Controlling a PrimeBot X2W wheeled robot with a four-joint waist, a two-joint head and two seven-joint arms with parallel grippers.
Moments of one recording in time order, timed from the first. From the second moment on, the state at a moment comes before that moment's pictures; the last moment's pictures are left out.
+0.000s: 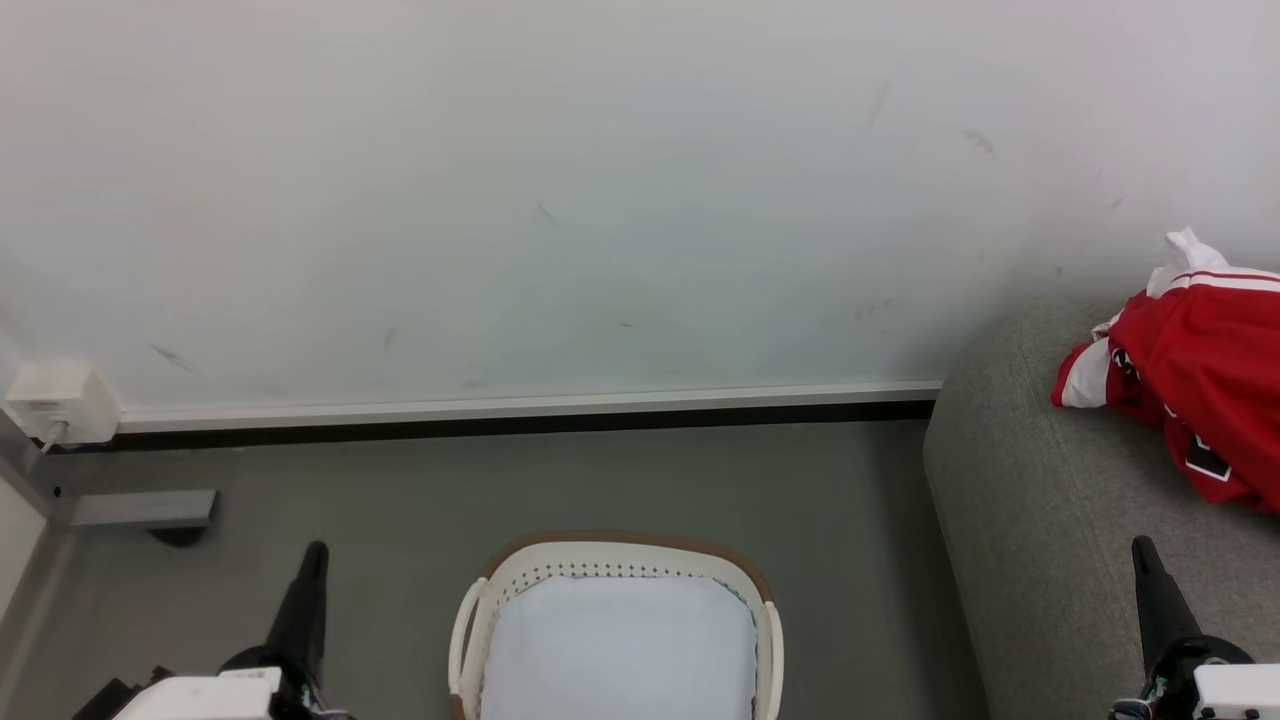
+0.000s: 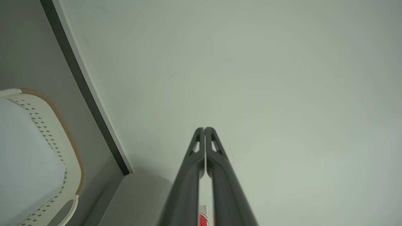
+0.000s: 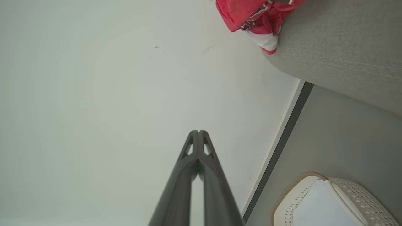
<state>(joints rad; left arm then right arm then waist) -0.10 0.05 0.11 0.25 -1.55 -0.13 0.10 -0.10 -0.04 -0.11 0.25 1.55 0.13 0.10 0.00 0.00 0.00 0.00</state>
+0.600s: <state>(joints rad) -0.10 0.05 0.11 0.25 -1.61 -0.13 0.11 -0.10 -0.05 -0.11 0.25 1.61 0.13 0.11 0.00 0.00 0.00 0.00</state>
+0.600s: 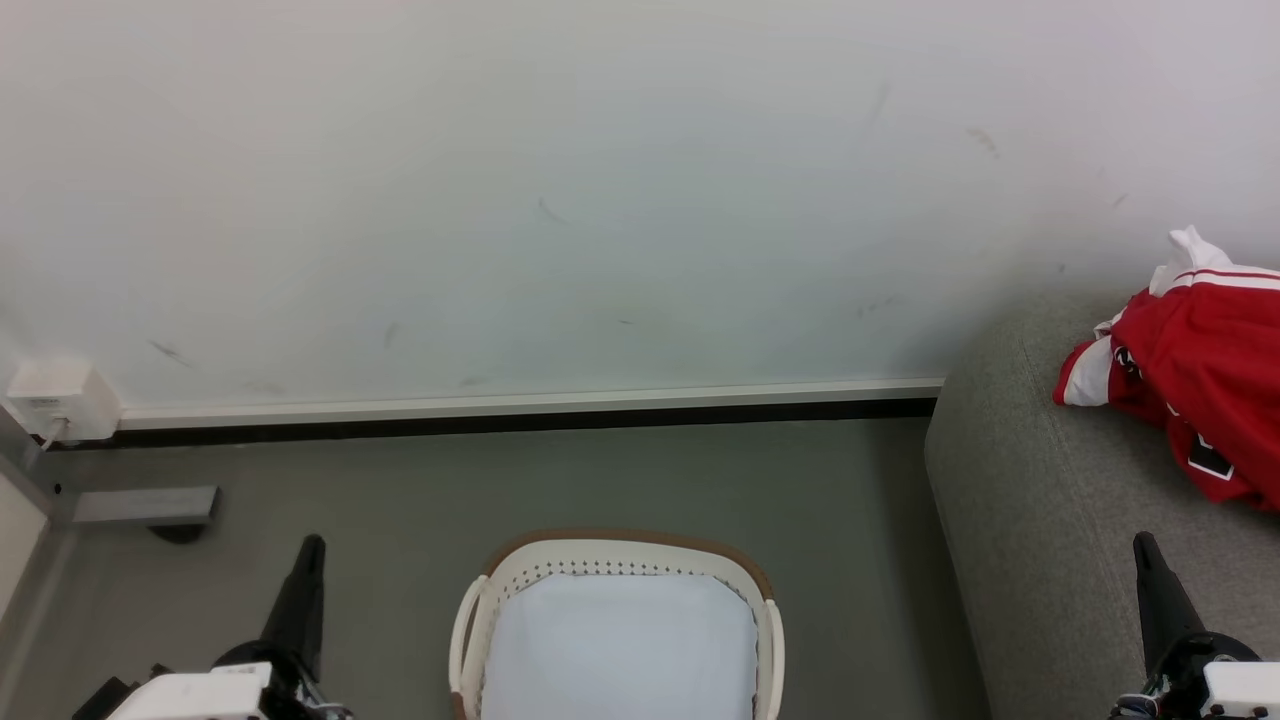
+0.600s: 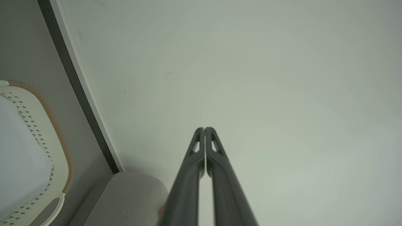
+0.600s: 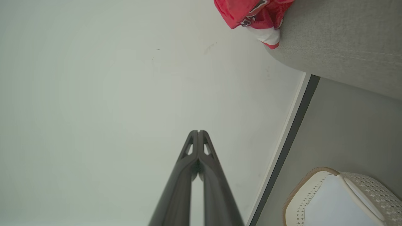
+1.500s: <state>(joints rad) -0.10 0.05 0.11 0.25 -1.61 -0.13 0.11 -0.10 -0.05 -0.11 0.25 1.61 0.13 0.11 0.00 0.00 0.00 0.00</state>
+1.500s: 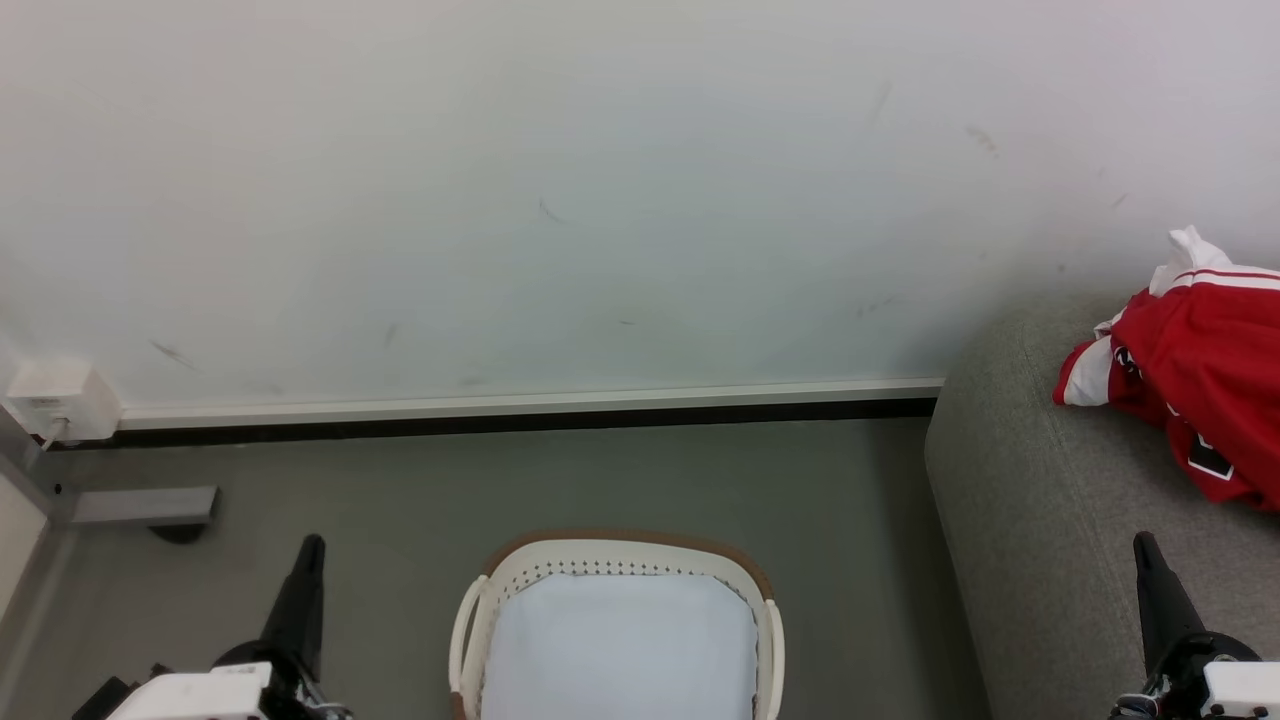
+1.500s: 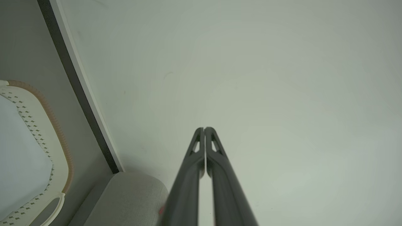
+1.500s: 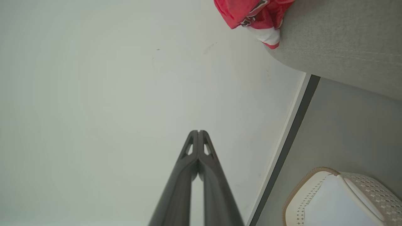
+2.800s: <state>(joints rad) -0.10 0.05 0.11 0.25 -1.61 -0.13 0.11 -0.10 -0.05 -0.11 0.25 1.61 0.13 0.11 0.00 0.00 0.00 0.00</state>
